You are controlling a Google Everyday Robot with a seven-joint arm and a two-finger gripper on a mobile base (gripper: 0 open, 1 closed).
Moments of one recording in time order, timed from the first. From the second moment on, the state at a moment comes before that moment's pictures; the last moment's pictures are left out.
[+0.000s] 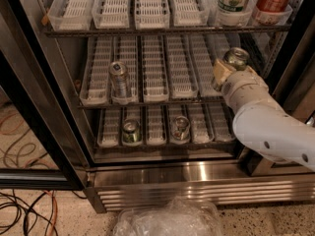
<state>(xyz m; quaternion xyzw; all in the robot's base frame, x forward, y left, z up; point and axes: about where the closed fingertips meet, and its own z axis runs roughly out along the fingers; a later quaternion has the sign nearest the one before) 0.637 -0.206 0.899 0.07 0.73 0.05 0.68</state>
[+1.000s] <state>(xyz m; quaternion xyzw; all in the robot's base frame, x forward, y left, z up) 0.619 -0.174 0.901 0.02 0.73 0.10 0.67</state>
